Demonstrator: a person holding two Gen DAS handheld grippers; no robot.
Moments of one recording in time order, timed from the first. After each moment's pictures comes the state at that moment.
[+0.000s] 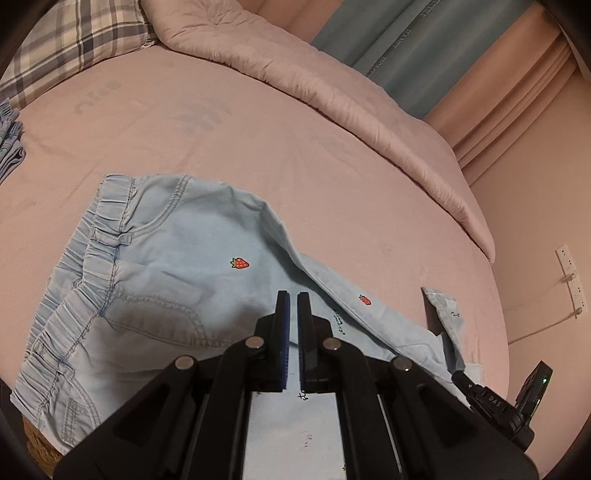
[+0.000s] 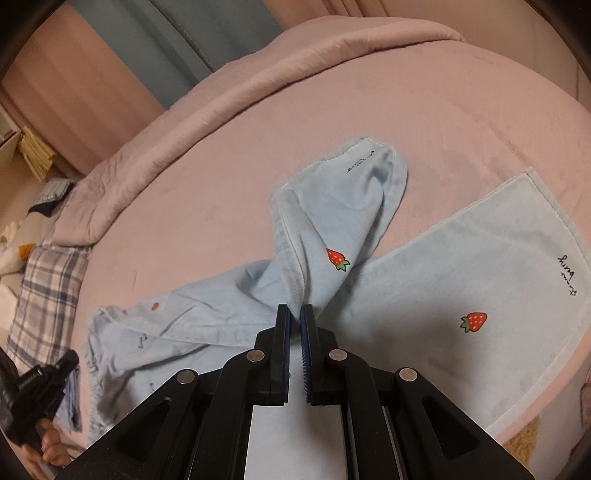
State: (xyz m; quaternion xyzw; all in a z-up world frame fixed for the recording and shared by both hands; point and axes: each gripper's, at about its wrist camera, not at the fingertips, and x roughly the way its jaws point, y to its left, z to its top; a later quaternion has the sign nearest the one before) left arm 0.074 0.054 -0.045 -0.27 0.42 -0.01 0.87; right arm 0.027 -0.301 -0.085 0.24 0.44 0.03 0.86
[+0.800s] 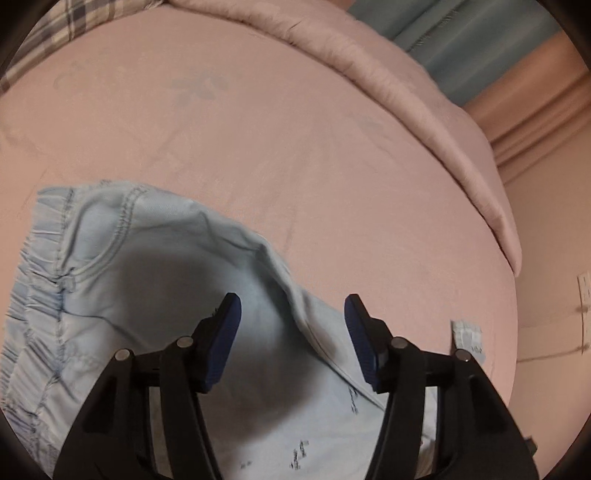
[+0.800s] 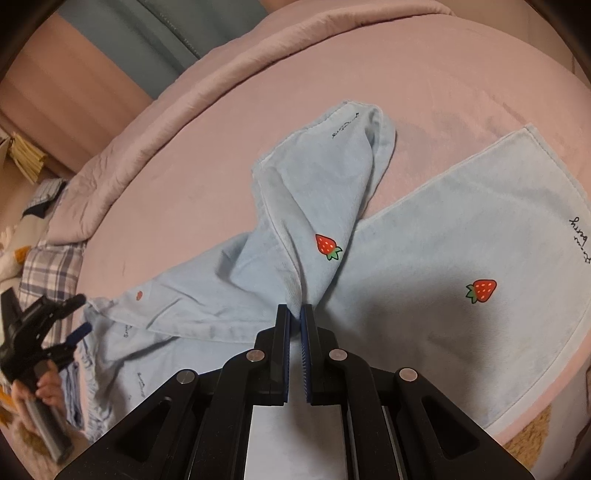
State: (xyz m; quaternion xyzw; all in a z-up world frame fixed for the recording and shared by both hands) left arm 0.173 0.055 -0.087 -0.30 0.49 0.03 0.82; right arm 0.029 -0.308 -0.107 0.25 0.47 0.04 0.84
